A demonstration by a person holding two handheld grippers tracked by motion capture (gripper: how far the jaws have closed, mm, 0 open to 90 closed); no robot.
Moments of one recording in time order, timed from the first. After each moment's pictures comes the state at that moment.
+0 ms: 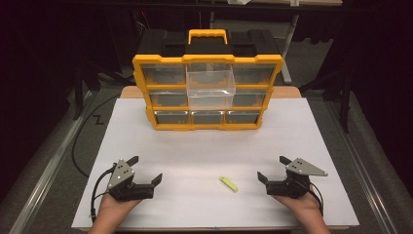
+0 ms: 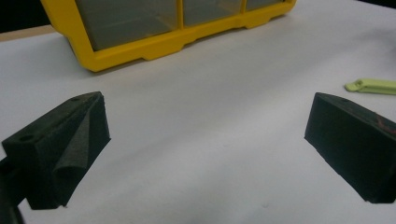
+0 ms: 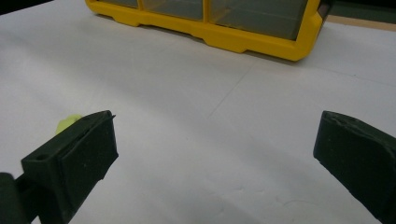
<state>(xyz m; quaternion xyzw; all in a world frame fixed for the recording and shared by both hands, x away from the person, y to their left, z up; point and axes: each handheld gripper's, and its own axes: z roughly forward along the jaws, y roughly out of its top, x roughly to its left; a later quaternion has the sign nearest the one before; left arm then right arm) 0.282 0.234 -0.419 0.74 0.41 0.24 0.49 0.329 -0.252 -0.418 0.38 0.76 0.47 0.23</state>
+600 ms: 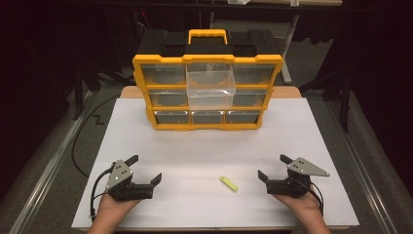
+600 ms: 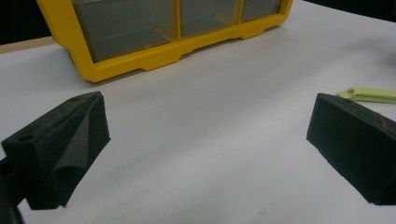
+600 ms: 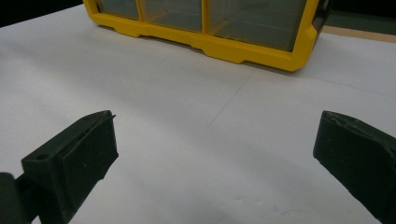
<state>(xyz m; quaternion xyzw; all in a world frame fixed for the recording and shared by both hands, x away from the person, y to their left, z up) 0.281 0.235 -0.418 0.73 0.39 0.24 0.50 0.328 -0.253 -0.415 0.38 0.75 0.48 0.24</state>
